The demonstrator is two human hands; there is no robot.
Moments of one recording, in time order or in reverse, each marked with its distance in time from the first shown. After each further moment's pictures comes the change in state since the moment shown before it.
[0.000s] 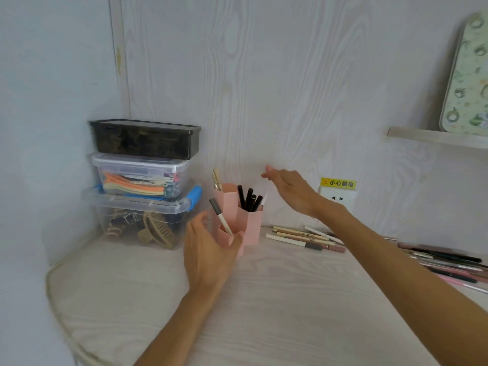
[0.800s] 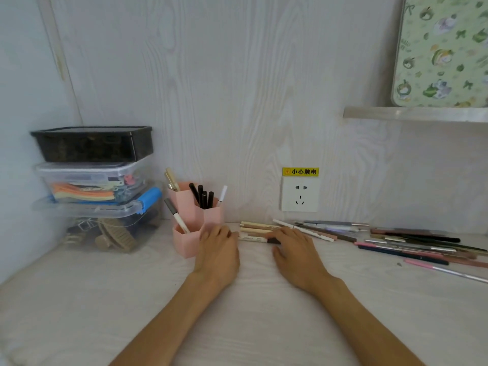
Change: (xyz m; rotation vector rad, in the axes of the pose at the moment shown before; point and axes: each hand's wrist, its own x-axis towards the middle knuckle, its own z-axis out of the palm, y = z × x) left_hand -0.022 0.038 0.072 0.875 -0.447 0.616; right_hand -0.108 0.122 0.039 -0.241 0.095 -0.047
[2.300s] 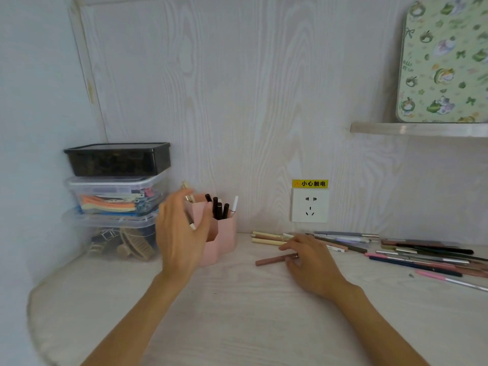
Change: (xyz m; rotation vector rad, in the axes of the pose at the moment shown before) left_hand -0.004 -0.065 -0.049 -0.587 0.739 -0.311; right_hand -0.001 -0.001 -0.017 0.014 -0.026 0.003
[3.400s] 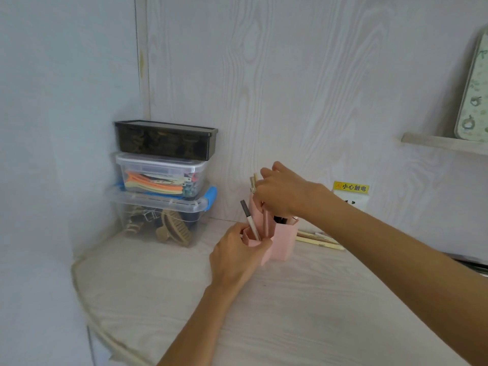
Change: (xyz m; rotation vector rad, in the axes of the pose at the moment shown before) left_hand -0.040 -0.028 0.002 -0.169 -0.494 -0.468; right_hand 0.109 -0.187 -0.053 -0.947 -0.255 -0.565
